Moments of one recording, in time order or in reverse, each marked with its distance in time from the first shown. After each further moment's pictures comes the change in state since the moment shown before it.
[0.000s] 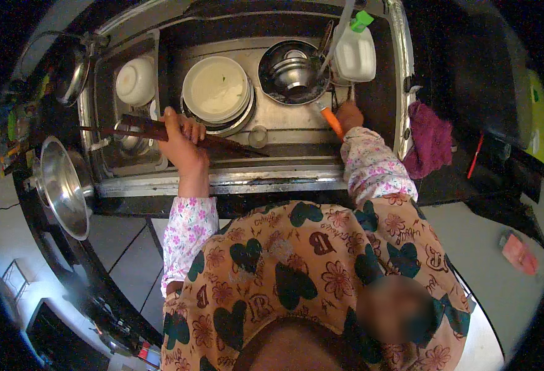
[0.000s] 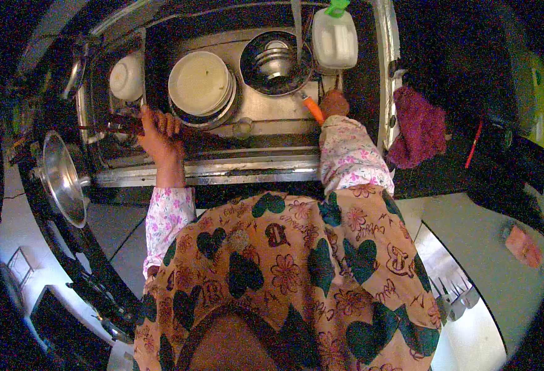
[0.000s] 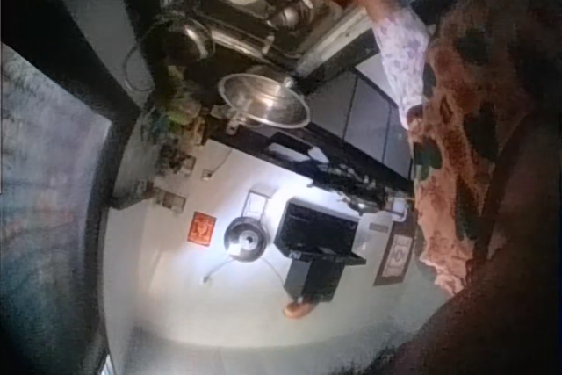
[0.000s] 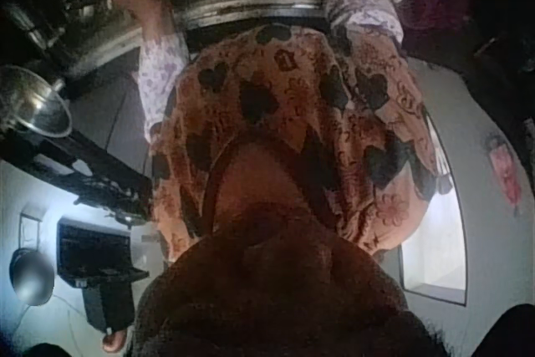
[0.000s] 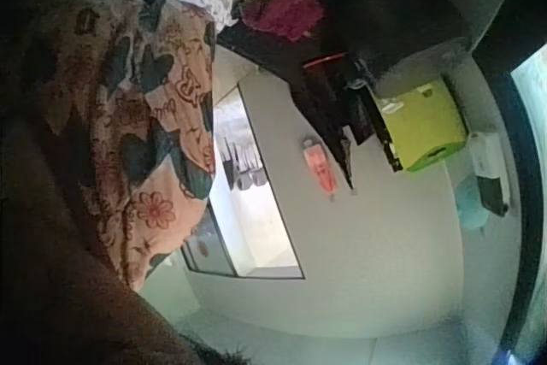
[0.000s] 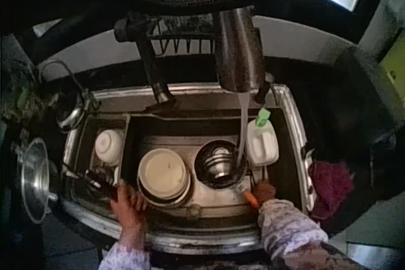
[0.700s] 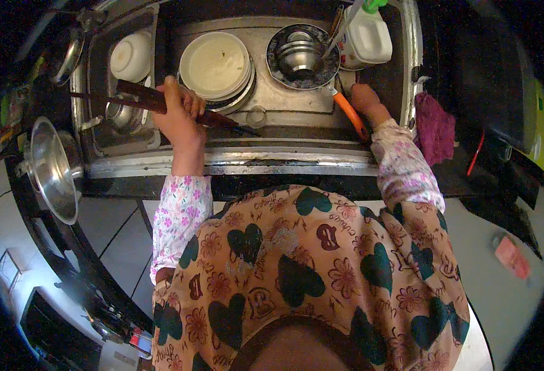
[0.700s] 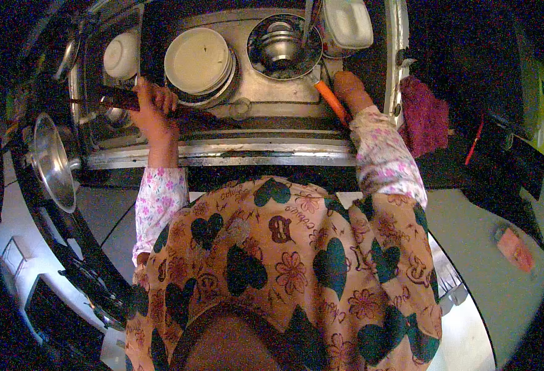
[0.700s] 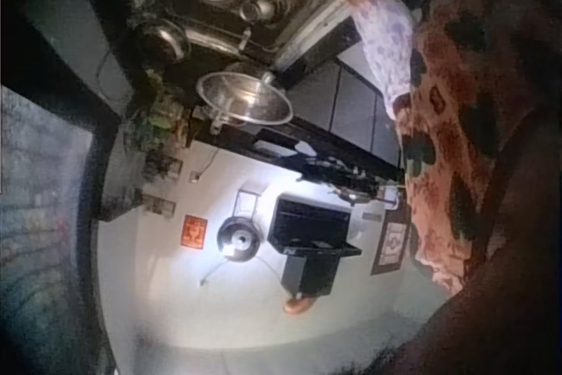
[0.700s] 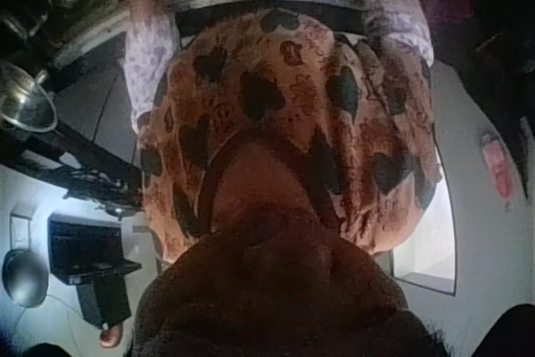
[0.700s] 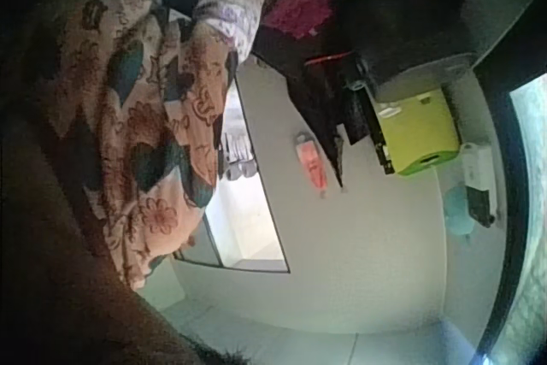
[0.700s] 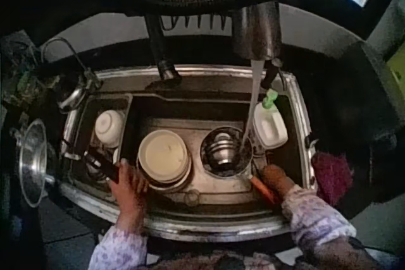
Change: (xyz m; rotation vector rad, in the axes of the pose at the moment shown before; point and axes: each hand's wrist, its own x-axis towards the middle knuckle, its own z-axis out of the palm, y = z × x) left_hand 0.003 -0.013 -0.016 0.034 -0.092 0.061; right_hand -0.004 0.007 -0.048 -0.254 -0.158 -0.409
